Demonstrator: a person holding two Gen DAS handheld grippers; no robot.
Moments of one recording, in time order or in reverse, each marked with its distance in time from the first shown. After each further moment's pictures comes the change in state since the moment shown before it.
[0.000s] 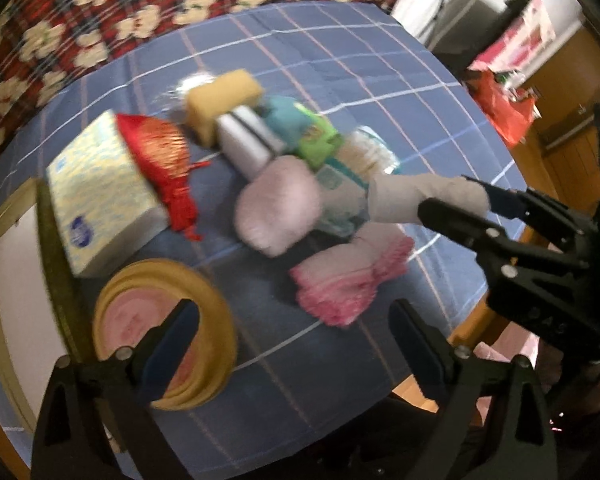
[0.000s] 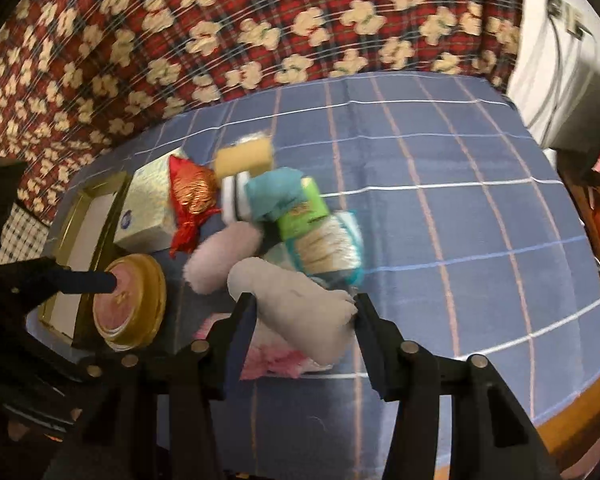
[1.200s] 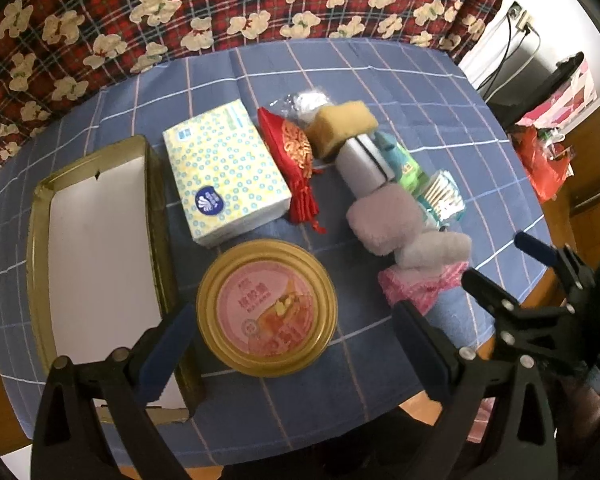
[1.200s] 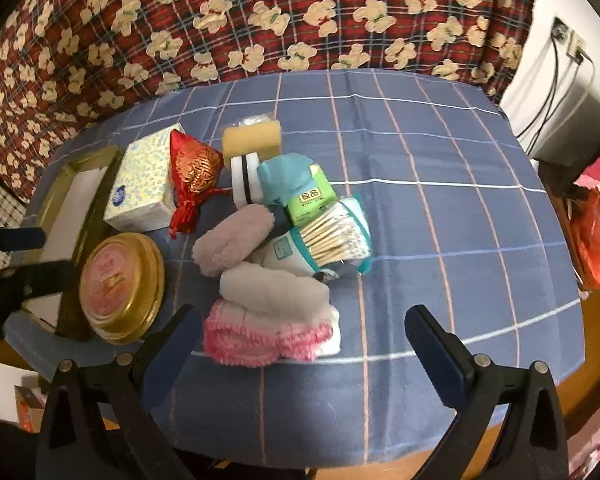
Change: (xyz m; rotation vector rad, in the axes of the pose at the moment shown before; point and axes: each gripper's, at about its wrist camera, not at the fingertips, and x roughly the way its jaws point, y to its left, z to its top) left arm -0.054 0.075 -0.030 -0.202 -0.080 0.107; right arm -0.005 0.032 -0.007 -0.038 0.038 -0.127
